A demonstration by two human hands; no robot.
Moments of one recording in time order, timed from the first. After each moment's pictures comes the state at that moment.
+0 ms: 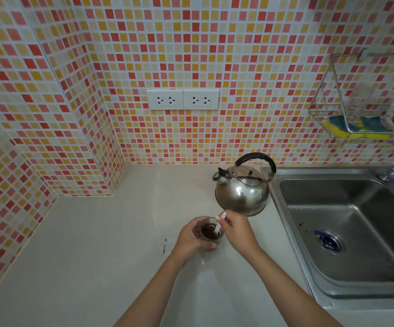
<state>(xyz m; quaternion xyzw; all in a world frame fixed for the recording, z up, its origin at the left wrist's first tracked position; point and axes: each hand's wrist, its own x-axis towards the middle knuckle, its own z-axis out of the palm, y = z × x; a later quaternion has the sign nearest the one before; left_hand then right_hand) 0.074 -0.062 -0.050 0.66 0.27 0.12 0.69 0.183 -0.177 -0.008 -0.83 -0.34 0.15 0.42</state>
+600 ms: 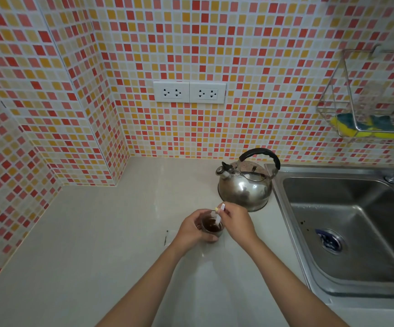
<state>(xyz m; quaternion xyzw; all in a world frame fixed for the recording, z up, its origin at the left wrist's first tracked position) 0.076 -0.059 -0.053 0.67 0.28 0.10 0.67 0.186 -0.171 -0.010 -0.84 -0.35 0.13 0.39</state>
